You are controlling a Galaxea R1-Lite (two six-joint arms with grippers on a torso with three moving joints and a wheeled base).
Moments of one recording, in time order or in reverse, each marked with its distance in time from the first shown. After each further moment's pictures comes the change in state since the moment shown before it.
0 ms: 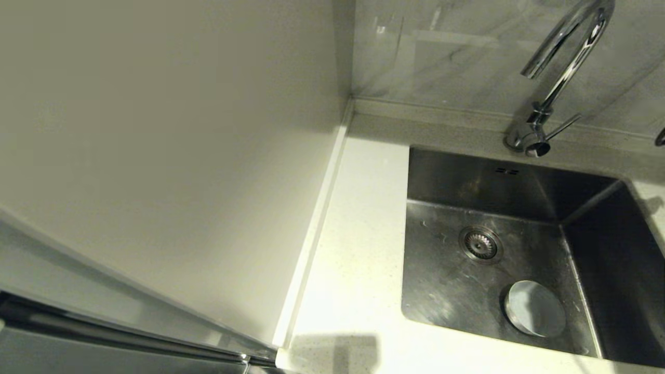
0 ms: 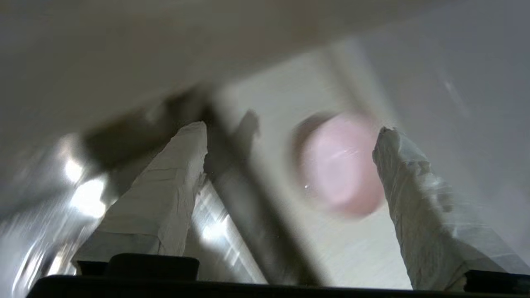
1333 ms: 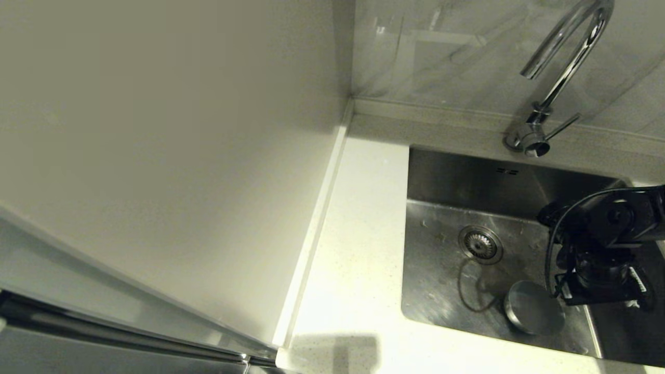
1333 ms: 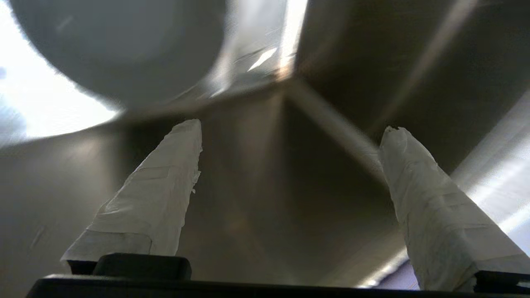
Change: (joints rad) left arm 0.000 0.000 0.000 -0.001 0.000 0.000; right arm 0.286 0.175 0.624 0.138 0.036 0.013
